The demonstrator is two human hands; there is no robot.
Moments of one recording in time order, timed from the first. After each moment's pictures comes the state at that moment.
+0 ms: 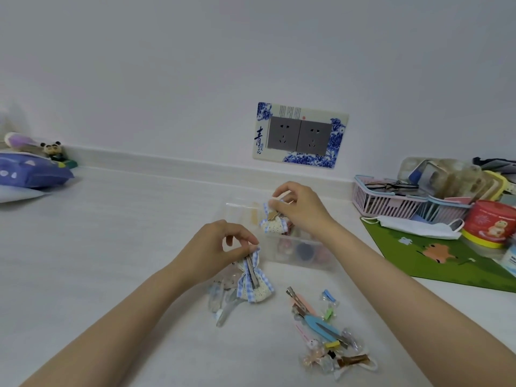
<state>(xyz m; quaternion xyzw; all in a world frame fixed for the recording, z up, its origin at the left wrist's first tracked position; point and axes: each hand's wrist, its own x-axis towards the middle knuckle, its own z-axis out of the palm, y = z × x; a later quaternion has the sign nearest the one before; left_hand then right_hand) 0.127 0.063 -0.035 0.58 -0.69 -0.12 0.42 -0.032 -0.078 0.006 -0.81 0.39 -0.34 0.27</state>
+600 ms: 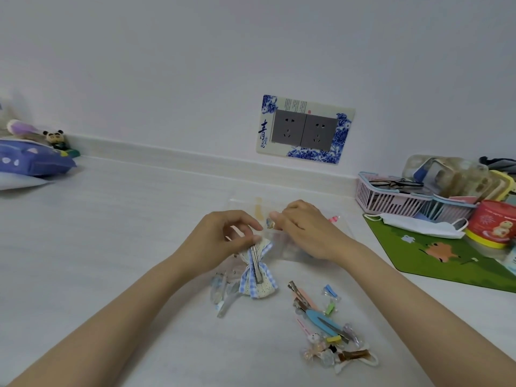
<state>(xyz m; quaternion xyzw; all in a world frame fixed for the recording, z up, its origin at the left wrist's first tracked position) 0.121 0.068 -0.030 0.55 -0.64 -0.22 0.49 -0.054 -0.042 -0.005 -0.93 0.32 -0.15 0.11</state>
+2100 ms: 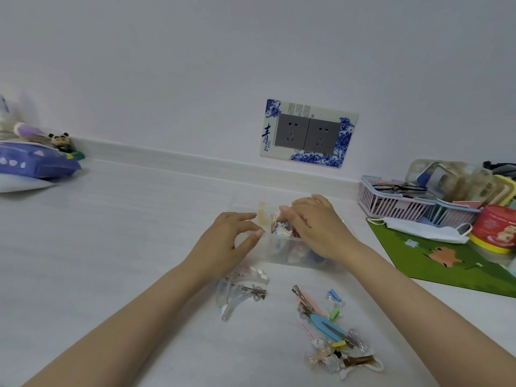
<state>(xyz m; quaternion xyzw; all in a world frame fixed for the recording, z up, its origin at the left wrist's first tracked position) 0.123 0.052 -0.047 0.63 -0.68 -0.04 0.38 -0.053 -0.051 -0.001 -0.92 0.32 -0.22 0.01</state>
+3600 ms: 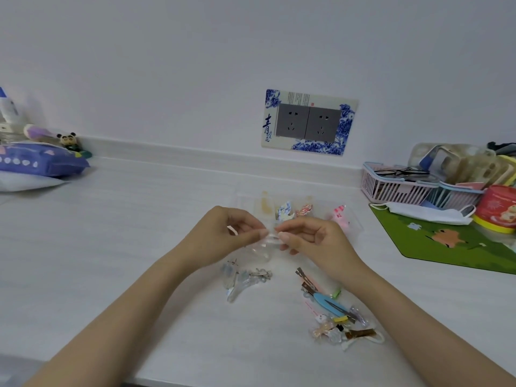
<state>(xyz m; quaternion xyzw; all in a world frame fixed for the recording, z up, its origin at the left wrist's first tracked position) 0.120 0.088 -0.022 0.57 -0.64 -0.22 0.46 -0.073 0.012 -0.031 -0.76 0.22 -0.38 0.48</state>
